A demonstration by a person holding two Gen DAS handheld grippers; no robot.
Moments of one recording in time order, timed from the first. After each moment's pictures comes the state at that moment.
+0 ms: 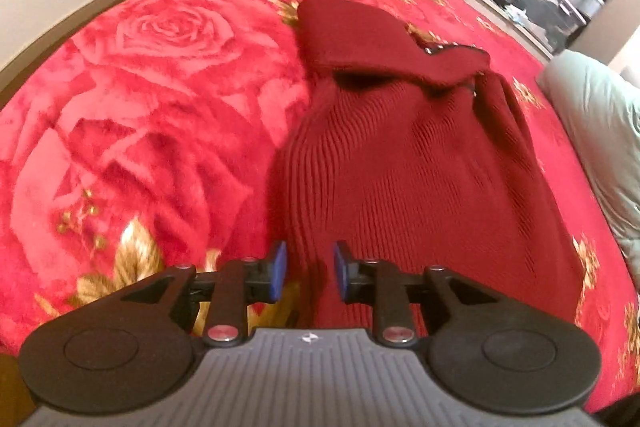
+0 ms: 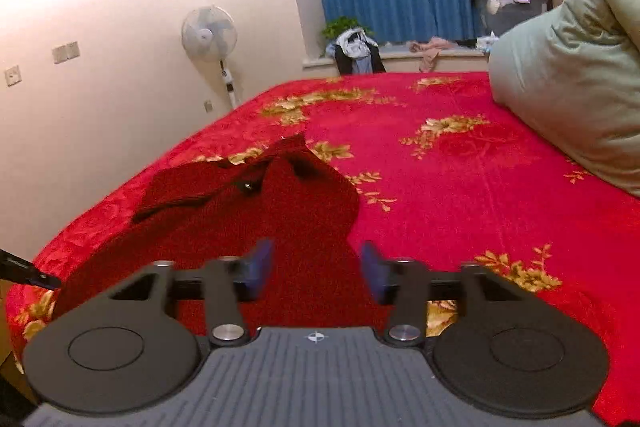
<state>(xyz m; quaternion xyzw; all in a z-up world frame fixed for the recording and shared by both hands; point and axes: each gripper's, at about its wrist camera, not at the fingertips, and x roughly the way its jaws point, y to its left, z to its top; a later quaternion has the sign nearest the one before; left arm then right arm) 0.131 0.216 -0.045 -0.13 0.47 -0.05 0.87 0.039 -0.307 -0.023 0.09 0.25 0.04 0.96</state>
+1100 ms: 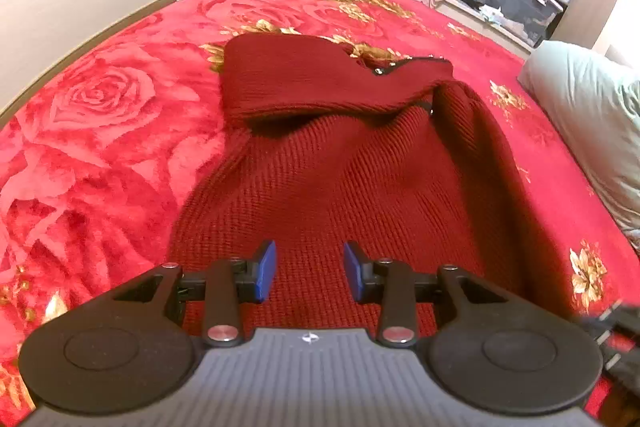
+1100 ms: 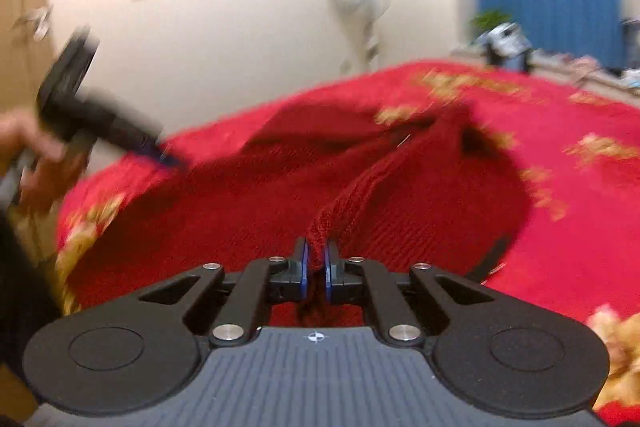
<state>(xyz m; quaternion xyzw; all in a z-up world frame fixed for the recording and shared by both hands) 0.174 0.136 -0.036 -0.08 0.43 -0.07 0.90 0.073 -0.194 -0.103 -0.02 0.26 0.26 0.93</state>
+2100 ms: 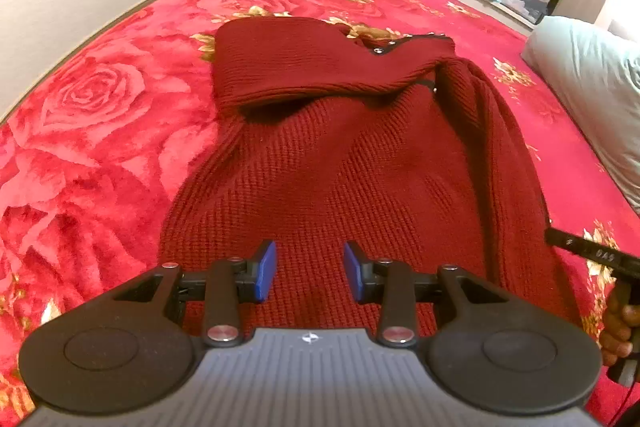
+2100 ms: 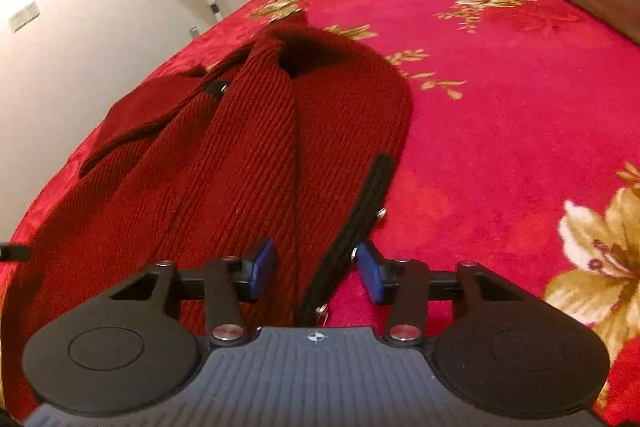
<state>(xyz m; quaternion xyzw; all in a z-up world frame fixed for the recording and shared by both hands) 0.185 0.128 -0.049 -0.05 0.44 -0.07 0.89 0.181 -0.263 -0.140 0.15 0.36 0.05 0.92</state>
